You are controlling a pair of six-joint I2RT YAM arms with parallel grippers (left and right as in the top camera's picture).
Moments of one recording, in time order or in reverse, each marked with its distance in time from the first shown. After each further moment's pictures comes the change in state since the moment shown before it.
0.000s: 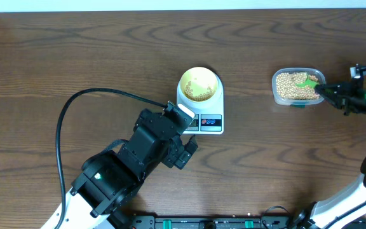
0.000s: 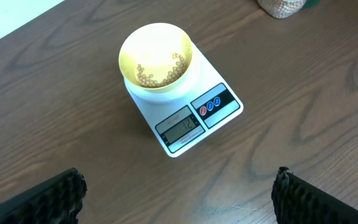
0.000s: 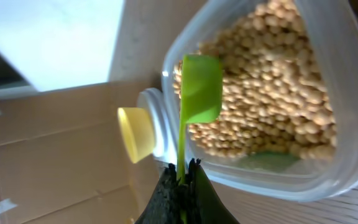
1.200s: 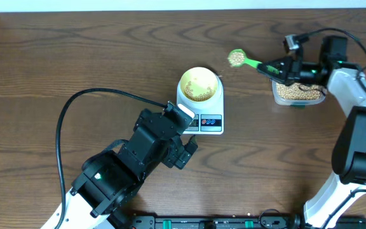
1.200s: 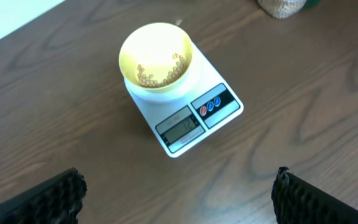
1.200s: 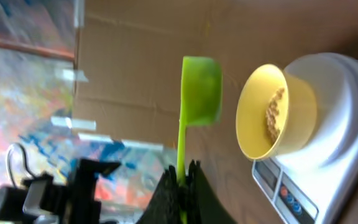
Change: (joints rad) left arm 0.000 0.000 0.000 0.000 0.000 0.000; right arm 0.450 0.000 0.000 0.458 -0.414 0.239
